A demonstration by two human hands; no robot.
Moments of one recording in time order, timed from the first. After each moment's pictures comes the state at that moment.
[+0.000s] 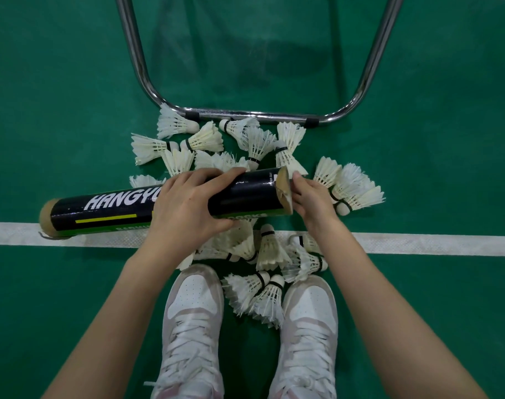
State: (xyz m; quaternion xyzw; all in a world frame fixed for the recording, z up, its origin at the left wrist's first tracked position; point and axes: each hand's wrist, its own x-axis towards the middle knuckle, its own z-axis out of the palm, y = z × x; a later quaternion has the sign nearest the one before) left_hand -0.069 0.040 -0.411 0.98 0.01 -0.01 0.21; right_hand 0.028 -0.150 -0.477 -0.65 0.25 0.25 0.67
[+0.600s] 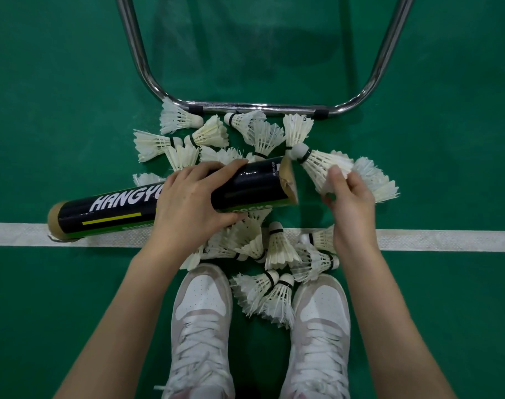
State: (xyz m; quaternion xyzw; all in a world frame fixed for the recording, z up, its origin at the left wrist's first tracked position) left_hand -0.064 0.044 -0.417 0.97 0.02 -0.01 0.22; right_hand -0.005 -0.164 -0.430 -0.68 0.23 0.09 0.69
